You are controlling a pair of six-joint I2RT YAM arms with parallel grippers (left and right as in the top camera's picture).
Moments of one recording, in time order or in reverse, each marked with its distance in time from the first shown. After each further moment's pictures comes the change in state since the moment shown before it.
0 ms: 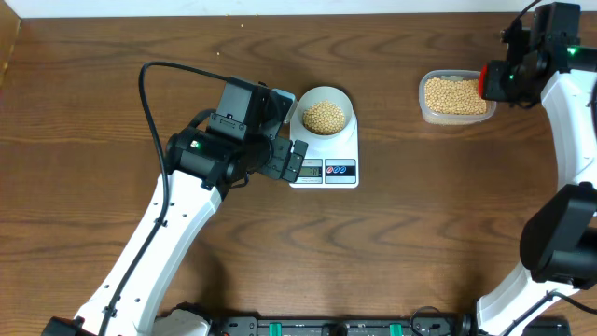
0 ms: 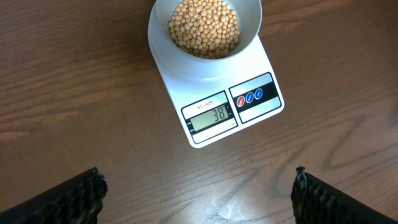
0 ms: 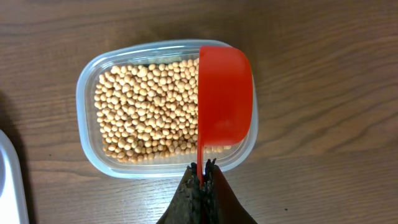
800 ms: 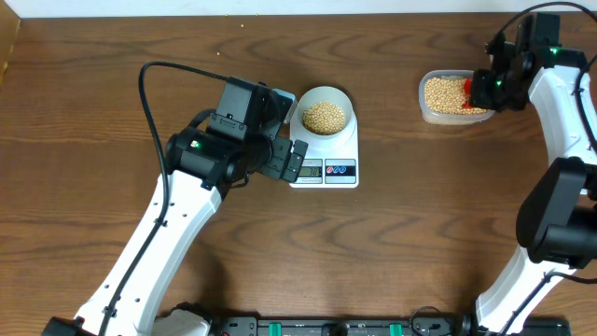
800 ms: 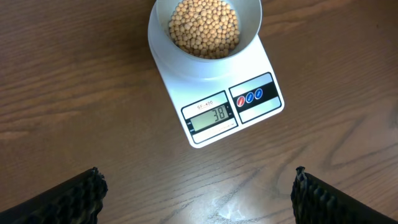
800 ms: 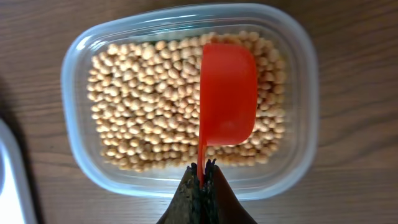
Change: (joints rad) left arm 0.000 0.000 0.000 0.000 0.000 0.000; right arm 0.001 0.116 0.000 0.005 -0.112 0.000
